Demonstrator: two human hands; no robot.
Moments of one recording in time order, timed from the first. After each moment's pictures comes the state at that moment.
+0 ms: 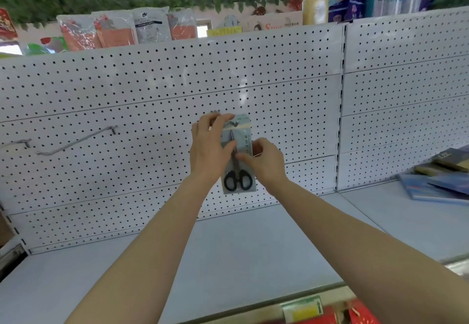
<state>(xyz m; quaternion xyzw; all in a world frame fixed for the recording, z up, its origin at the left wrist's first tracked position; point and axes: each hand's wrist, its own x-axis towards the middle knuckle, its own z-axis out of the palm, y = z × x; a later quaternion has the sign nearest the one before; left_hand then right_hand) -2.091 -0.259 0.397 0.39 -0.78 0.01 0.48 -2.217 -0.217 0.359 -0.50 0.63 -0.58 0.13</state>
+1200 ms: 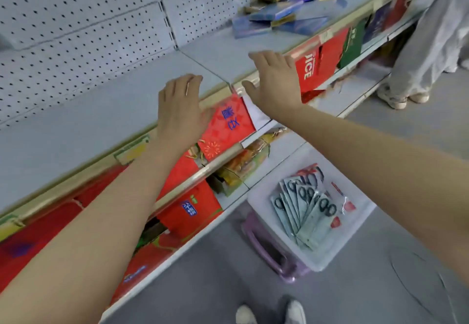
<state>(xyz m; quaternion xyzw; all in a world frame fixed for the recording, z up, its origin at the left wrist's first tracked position) -2.280 0.017 0.180 0.25 -0.94 0.02 0.24 -2.452 0.143 0.181 -0.48 0.81 -0.26 -0.24</state>
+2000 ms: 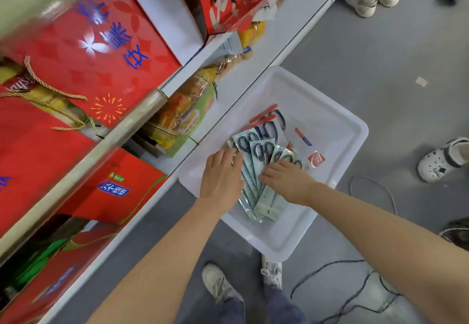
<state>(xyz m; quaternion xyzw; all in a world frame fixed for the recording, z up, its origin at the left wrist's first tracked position) -2.390 0.176 -0.171 0.10 -0.99 -0.08 -0.09 -2.508 0.349 -0.211 -0.65 0.73 0.15 0.15</state>
